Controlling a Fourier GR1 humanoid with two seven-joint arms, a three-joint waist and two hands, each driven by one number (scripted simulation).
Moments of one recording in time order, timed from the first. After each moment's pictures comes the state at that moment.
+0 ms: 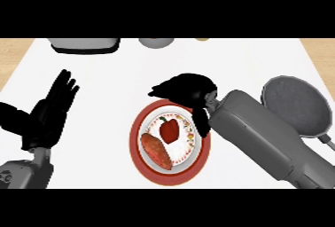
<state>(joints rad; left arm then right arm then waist) -0.16 0.37 -0.11 -1.60 0.32 0.26 0.19 -0.93 -0.29 0.69 -1.21 0.51 0.60 0.08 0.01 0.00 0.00</state>
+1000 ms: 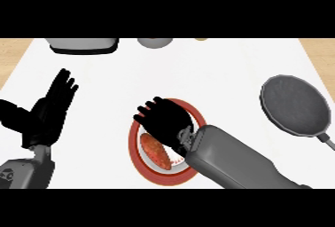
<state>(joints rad) -0.17 0.32 -0.05 -1.58 0.27 0.20 0.21 -0.79 -0.12 0.74 -1.39 0.85 0.72 0.24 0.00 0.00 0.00</state>
